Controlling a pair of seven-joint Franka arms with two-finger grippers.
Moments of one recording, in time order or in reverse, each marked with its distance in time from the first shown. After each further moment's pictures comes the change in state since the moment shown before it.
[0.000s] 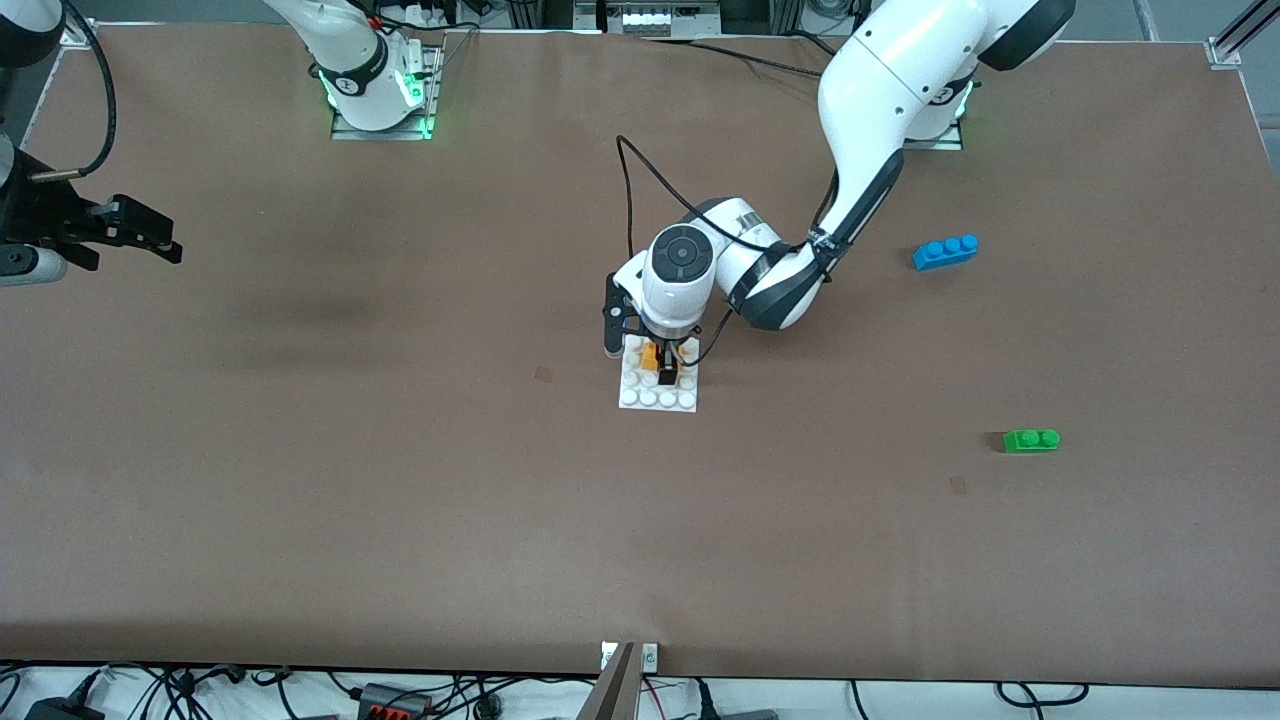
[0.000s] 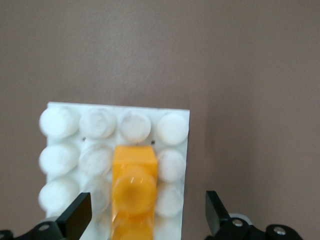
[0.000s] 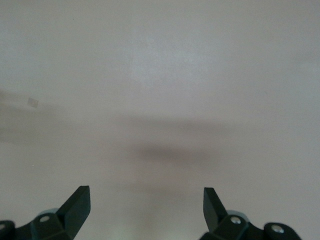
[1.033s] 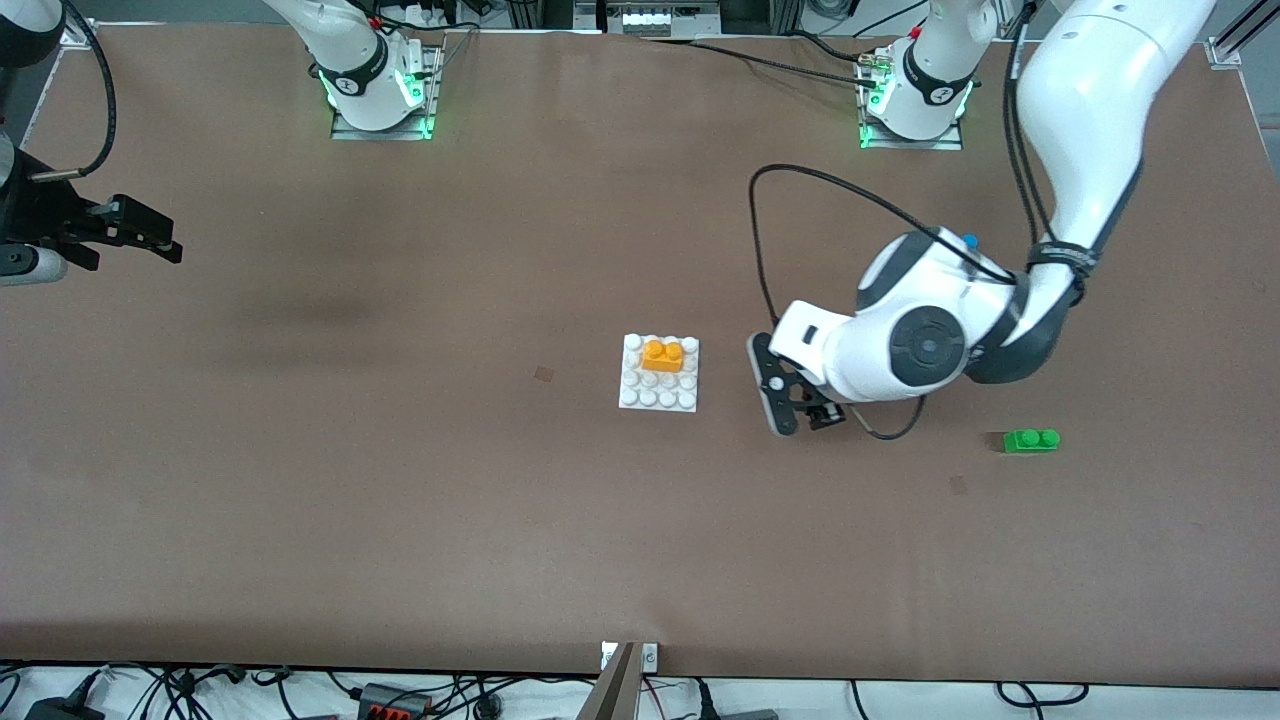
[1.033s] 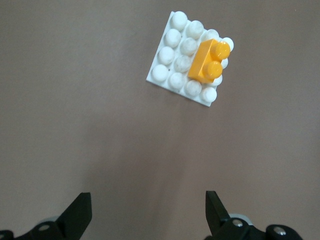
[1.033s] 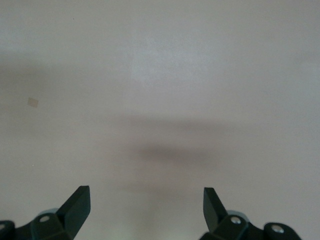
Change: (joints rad) left arm 0.622 -0.048 -0.409 0.111 -0.001 -0.400 -0.001; right arm 0.000 0.000 0.000 0.000 0.000 -0.001 0.000
